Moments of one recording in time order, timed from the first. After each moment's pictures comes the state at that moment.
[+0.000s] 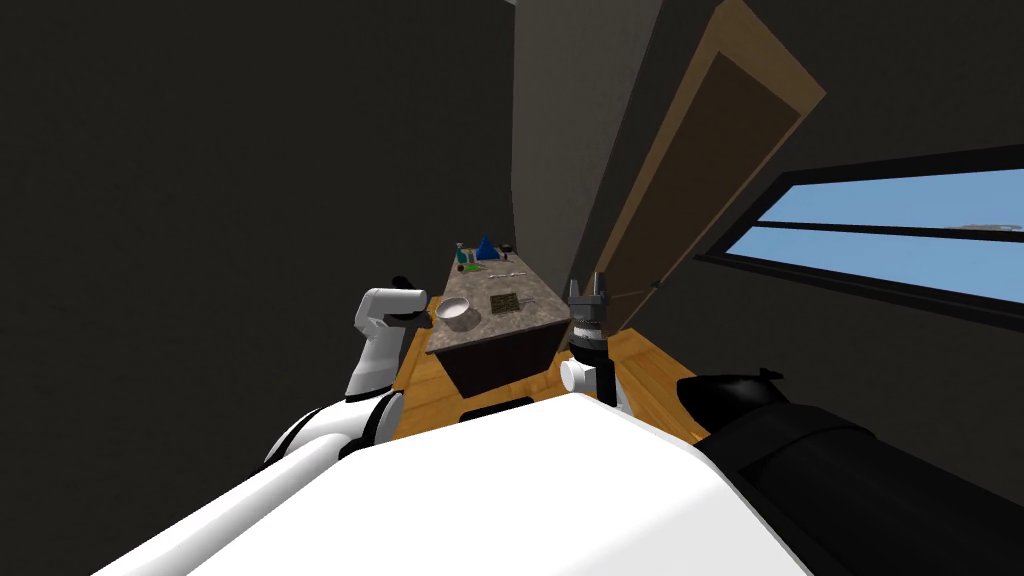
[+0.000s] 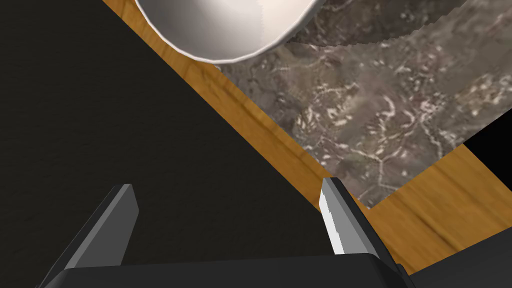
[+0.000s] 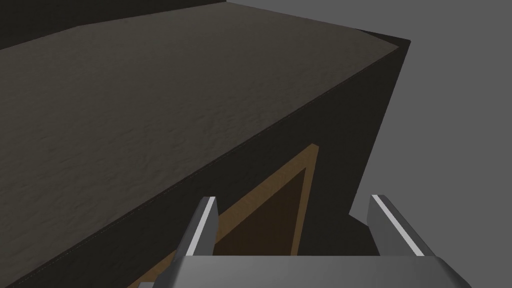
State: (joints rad) left arm -0.56 0.21 0.14 -1.58 -0.06 1.60 0.64; right arm 0.46 0.04 -0.01 -2.26 -0.07 -0.56 -0.07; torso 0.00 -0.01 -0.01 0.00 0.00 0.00
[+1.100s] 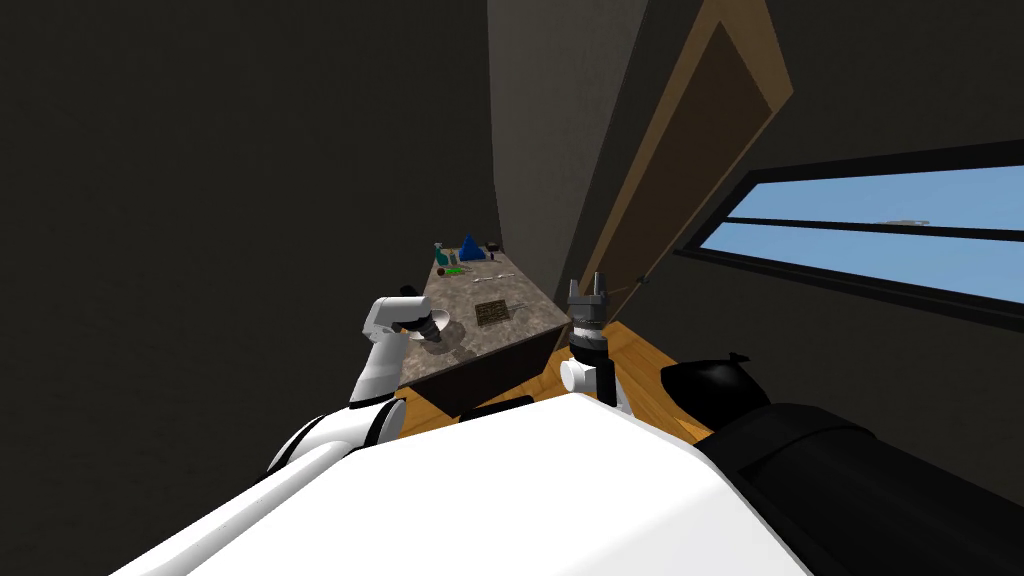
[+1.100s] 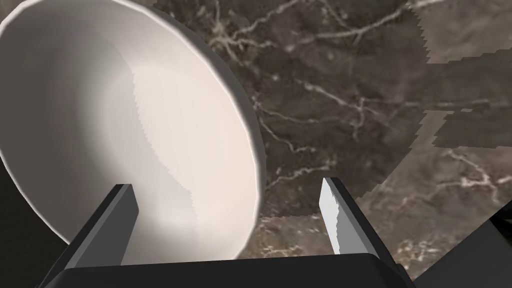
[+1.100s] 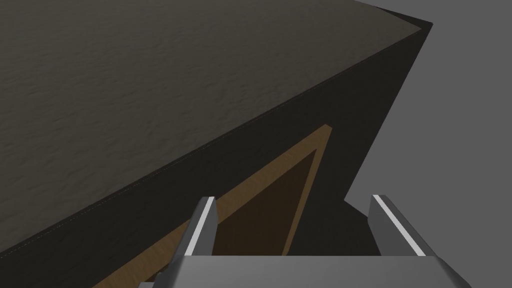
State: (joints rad) left arm -0.52 0.18 0.13 -1.54 0.05 1.70 0.62; right arm 0.46 0.04 -0.01 -2.26 -0.07 -0.56 -0.07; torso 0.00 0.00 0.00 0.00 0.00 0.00
